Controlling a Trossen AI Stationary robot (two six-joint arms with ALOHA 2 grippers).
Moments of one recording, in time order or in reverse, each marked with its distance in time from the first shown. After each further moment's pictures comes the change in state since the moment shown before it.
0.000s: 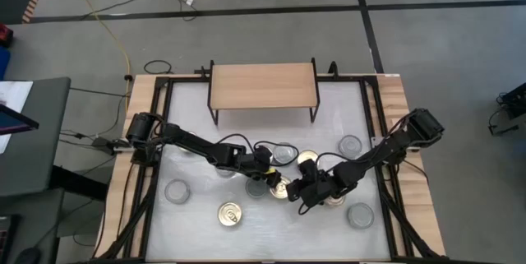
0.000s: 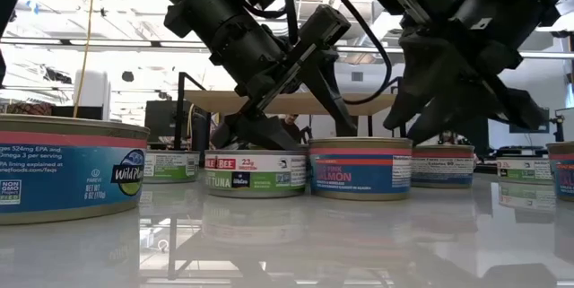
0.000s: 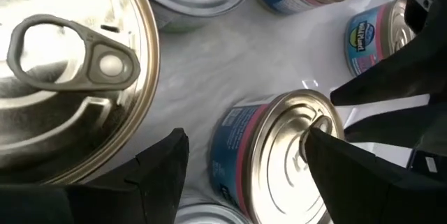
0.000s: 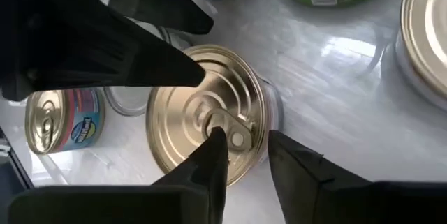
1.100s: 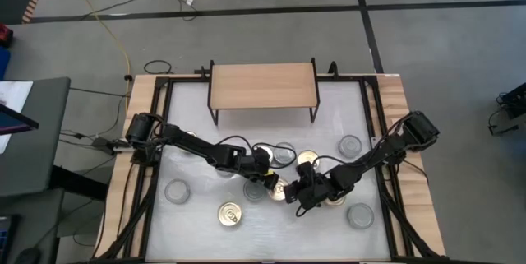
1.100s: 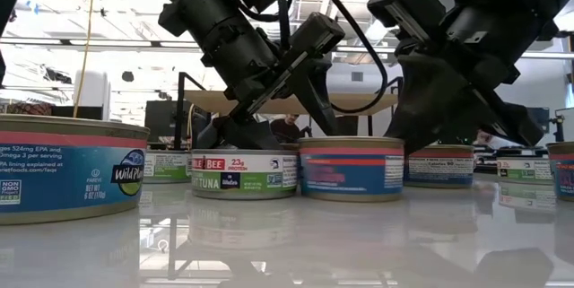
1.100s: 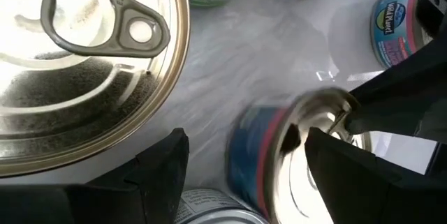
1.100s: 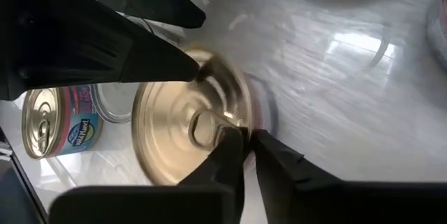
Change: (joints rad) left arm -0.012 -0.001 0.000 -0.065 0.002 -0.007; right arm 0.001 0.059 0.002 0.049 -0.007 0.026
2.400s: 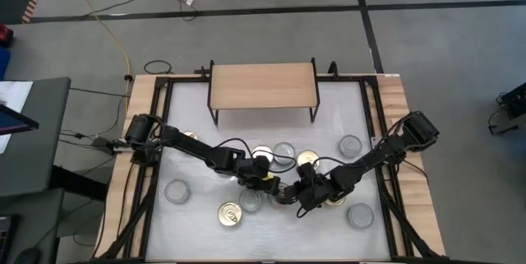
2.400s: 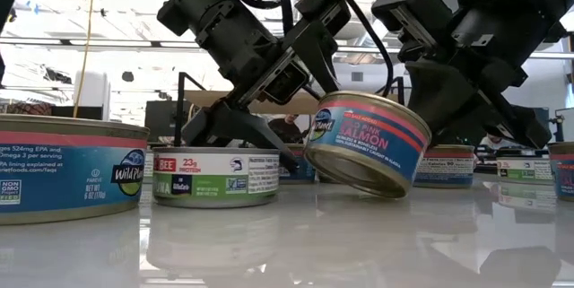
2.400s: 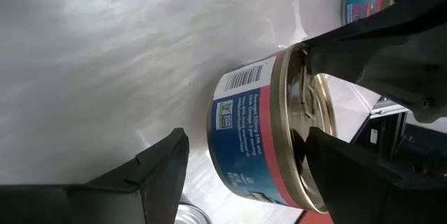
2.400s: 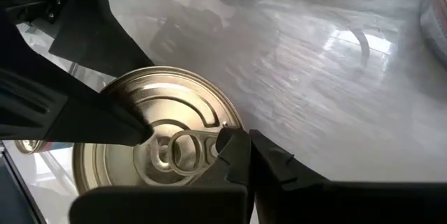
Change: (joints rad) left arm -0.033 0.000 0.000 0.063 0.186 -0.267; right arm 0.008 0.003 -0.003 -0.028 -0.005 0.015
